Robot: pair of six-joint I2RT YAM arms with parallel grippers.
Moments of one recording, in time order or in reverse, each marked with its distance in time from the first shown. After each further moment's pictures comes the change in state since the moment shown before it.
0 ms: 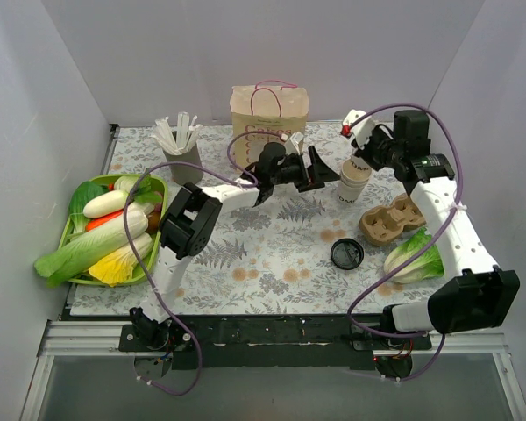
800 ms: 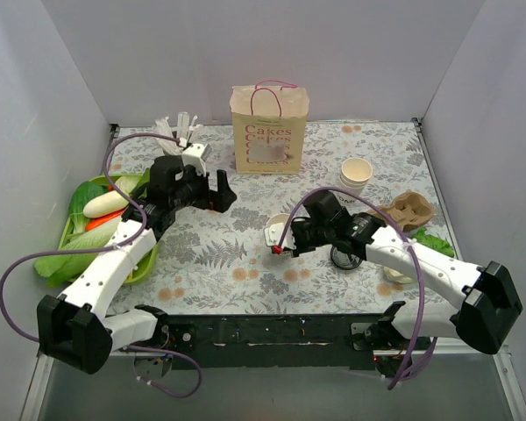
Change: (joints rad) left arm 0.322 -1.105 -0.643 -0.760 -0.297 0.859; right arm 0.656 -0.144 -0.418 0.066 -0.080 -0.118
